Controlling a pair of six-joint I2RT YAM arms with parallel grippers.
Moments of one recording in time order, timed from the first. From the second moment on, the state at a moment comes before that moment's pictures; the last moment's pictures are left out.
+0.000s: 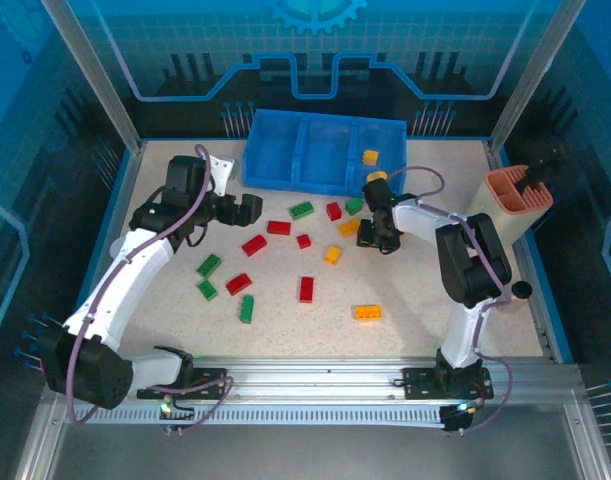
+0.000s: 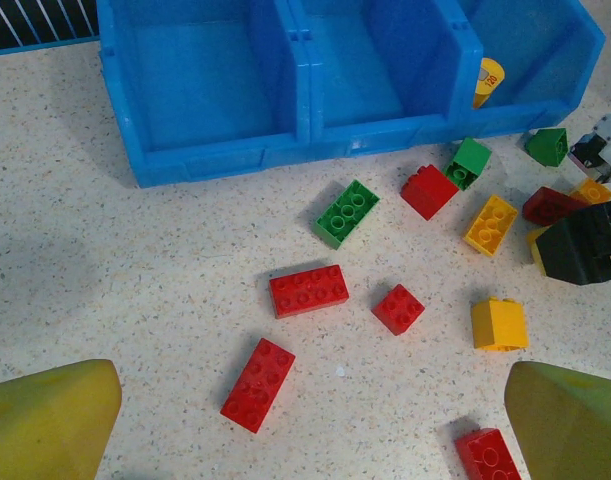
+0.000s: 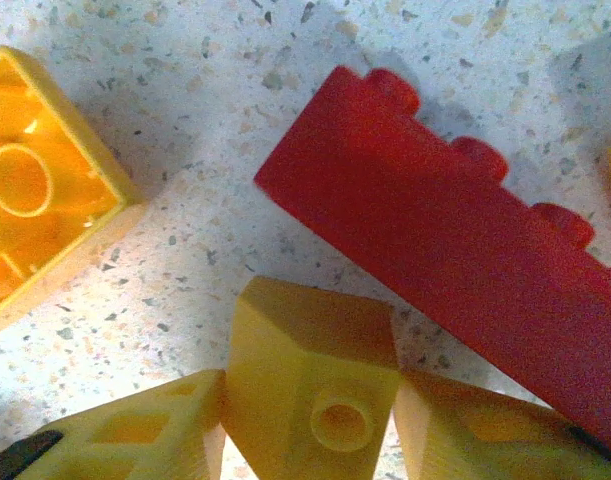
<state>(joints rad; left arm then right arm) -0.21 1.25 1.19 -0.62 0.19 -0.06 0.35 1.92 1.24 -0.64 0.02 0.50</state>
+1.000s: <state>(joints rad) -0.21 1.26 1.19 -0.62 0.19 -0.05 0.35 1.95 1.61 -0.70 0.19 0.22</state>
